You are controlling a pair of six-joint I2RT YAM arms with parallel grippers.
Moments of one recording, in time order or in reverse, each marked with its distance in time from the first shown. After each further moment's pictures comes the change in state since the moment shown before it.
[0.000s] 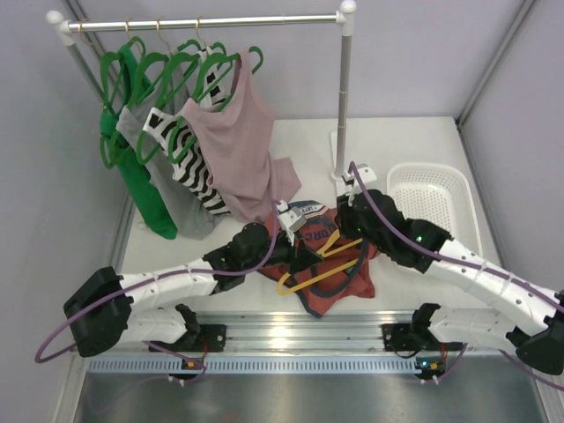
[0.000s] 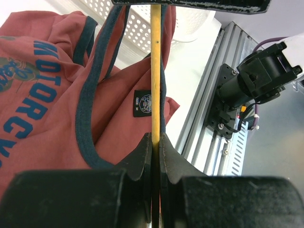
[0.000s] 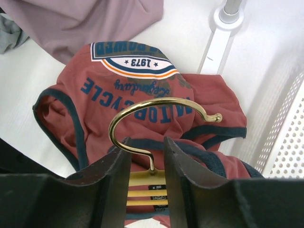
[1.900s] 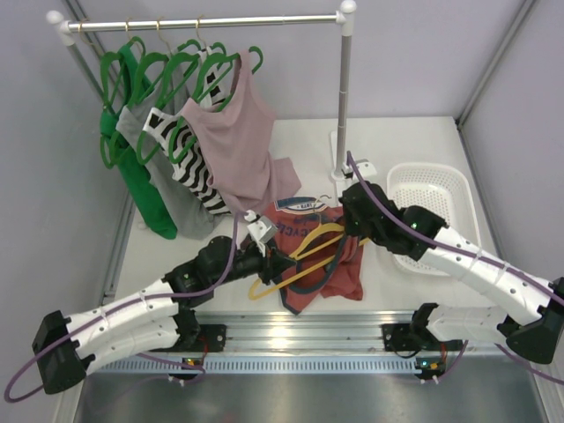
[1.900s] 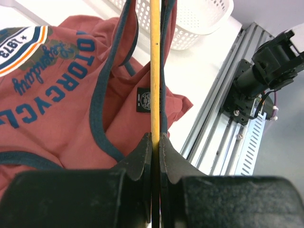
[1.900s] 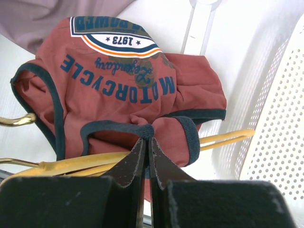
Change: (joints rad) left arm -0.001 -0.412 -0.085 -0.315 -0.131 0.090; right arm 0.005 0.096 0.152 -0.224 0.065 0.106
